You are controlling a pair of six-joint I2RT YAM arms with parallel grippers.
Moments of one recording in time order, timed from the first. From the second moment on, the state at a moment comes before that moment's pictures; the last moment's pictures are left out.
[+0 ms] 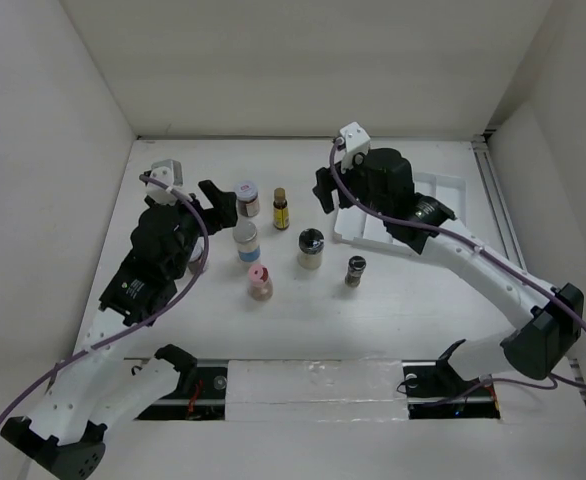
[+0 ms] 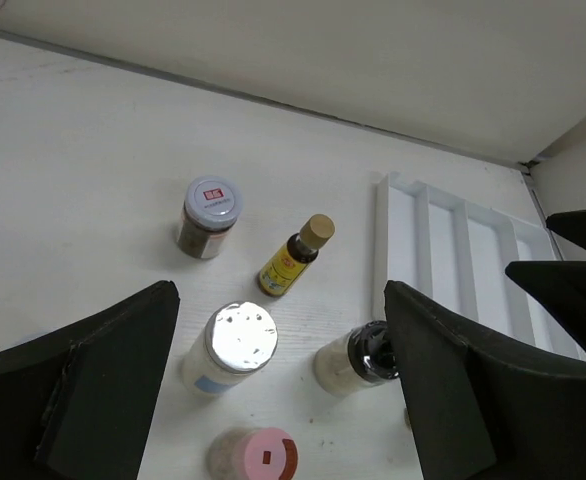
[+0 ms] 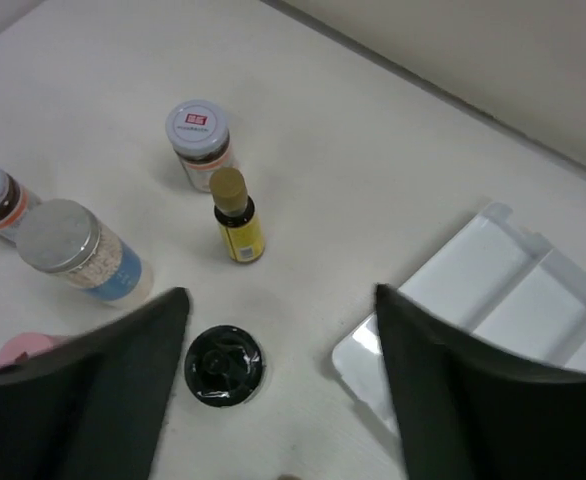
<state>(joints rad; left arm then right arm) -0.51 0.78 0.97 -0.35 -0.33 -0.45 0.67 1.40 1.33 -0.23 0.09 0.00</state>
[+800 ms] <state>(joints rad) -0.48 0.68 0.91 -0.32 -0.55 -0.49 0.90 1.70 1.49 -0.15 -0.17 -0.05</state>
